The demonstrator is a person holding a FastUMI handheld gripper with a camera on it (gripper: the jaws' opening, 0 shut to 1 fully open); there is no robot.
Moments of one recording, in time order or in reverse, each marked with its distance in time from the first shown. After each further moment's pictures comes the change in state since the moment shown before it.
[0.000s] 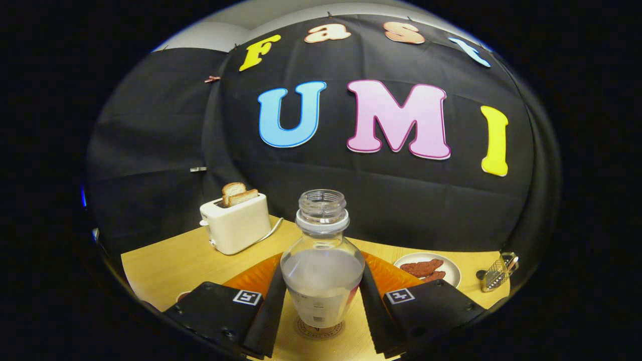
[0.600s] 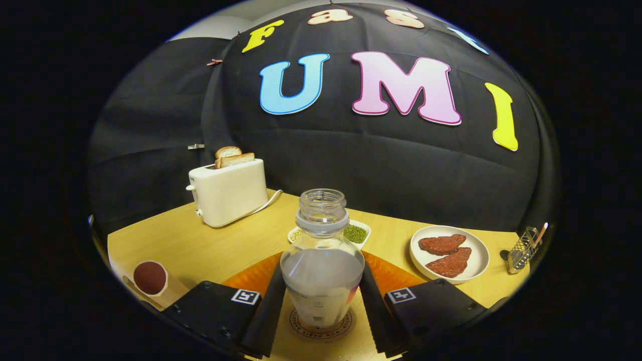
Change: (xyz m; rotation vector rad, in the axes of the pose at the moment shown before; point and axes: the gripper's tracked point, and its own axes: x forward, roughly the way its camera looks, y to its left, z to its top) arm 0.036 0.006 -0.085 -0.023 0.066 0.034
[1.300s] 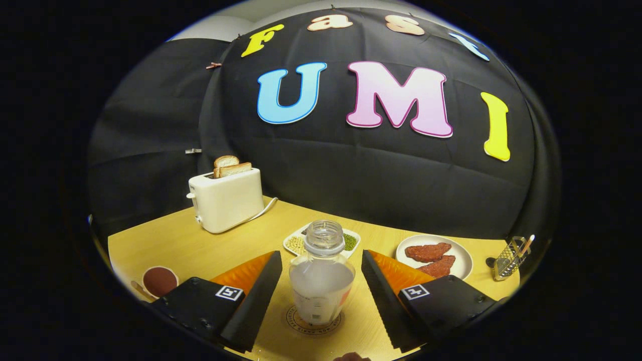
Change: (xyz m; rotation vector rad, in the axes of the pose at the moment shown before) arm -0.035 -0.007 0.038 -0.045 -0.034 -0.047
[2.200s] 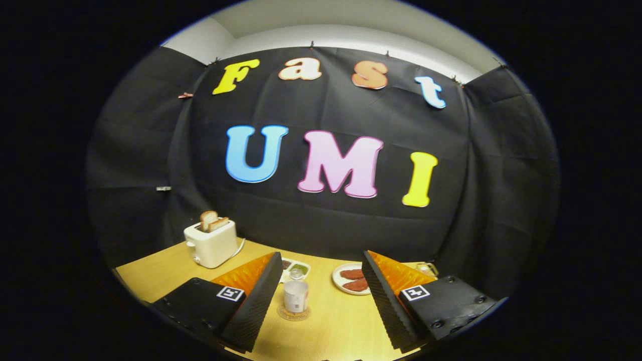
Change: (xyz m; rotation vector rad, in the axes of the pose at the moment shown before) arm -0.216 -0.023 0.156 0.010 -0.142 -0.402
